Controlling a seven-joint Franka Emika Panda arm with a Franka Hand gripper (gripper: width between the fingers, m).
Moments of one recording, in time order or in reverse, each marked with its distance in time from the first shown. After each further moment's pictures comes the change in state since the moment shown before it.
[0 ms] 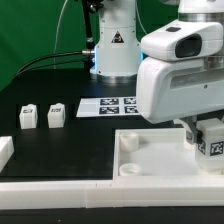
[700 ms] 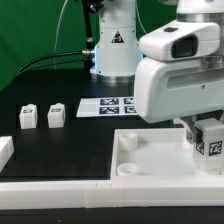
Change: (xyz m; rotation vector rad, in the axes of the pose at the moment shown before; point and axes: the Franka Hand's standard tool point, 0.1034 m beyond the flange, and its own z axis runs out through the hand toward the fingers) arm -0.001 0.003 0.001 0.030 0.008 0.256
